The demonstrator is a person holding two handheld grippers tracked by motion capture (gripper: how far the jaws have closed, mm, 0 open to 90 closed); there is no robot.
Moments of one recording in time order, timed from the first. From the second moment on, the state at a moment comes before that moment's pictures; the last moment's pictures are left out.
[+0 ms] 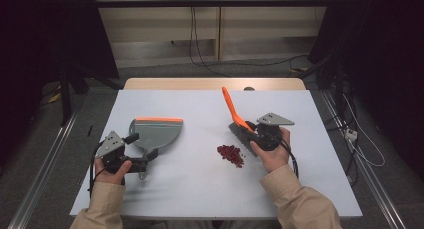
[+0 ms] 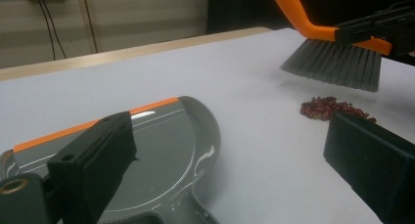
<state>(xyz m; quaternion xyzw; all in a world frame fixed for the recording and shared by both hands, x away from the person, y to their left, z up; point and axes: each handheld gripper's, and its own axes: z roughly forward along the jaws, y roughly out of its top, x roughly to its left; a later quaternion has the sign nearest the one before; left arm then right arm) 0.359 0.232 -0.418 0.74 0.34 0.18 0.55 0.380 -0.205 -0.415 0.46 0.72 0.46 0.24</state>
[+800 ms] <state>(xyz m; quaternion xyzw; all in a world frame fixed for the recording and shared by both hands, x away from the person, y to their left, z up) 0.359 0.232 -0.418 0.74 0.34 0.18 0.55 0.404 -0.201 -0.405 0.49 0.79 0.33 0.17</state>
